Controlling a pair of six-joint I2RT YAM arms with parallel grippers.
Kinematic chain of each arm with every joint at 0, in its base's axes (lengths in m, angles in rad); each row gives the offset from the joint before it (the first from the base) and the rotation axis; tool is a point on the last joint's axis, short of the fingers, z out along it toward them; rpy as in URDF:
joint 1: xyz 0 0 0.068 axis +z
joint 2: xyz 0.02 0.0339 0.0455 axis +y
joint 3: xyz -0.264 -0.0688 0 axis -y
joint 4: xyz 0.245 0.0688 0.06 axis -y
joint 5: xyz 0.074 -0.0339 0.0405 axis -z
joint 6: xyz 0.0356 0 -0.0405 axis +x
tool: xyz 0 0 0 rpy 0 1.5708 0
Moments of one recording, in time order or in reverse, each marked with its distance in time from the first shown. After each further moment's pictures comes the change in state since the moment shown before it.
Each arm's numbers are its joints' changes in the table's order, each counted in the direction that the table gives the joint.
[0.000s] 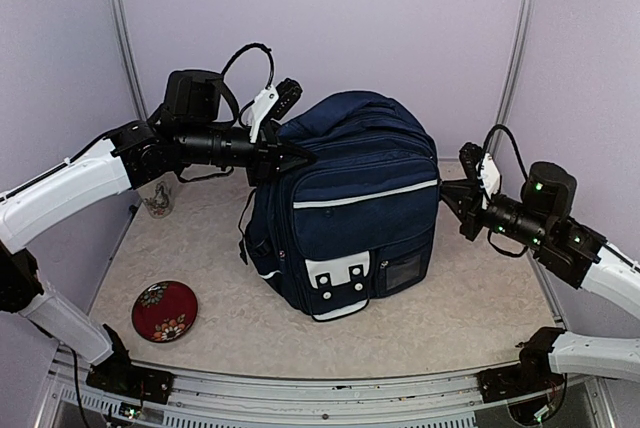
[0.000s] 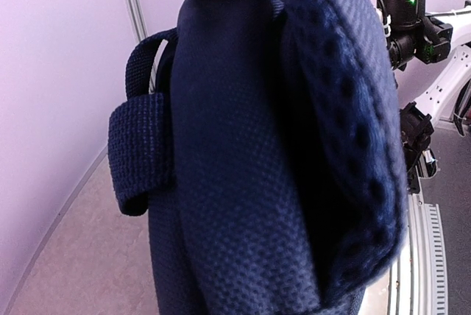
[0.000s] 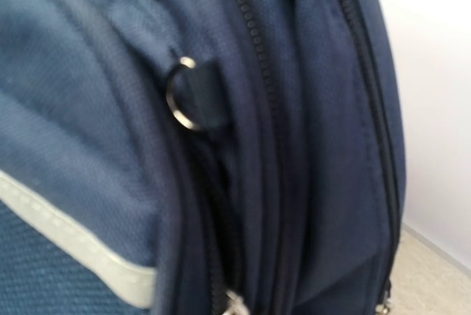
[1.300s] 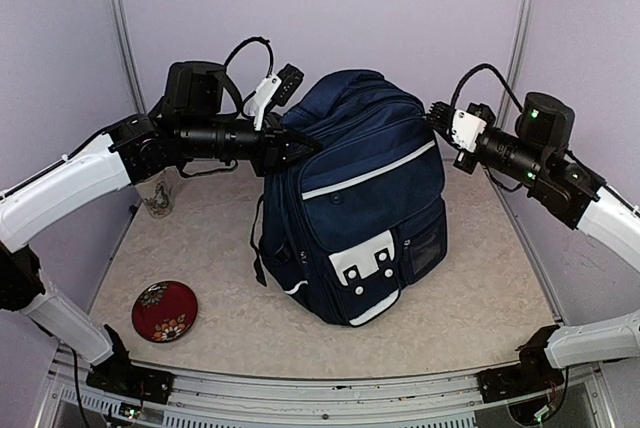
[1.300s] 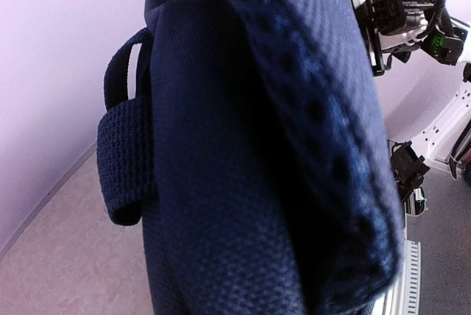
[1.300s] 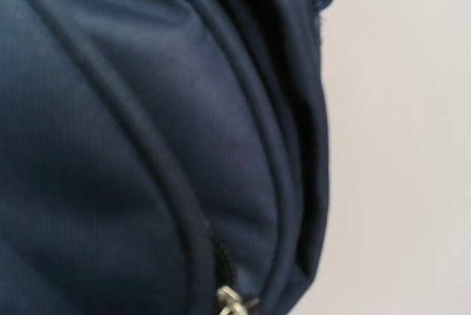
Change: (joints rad) left arm -0.041 0.016 0.064 -0.019 -0.077 -0.163; right arm -0.002 0.261 0.417 -0.039 -0.012 -0.718
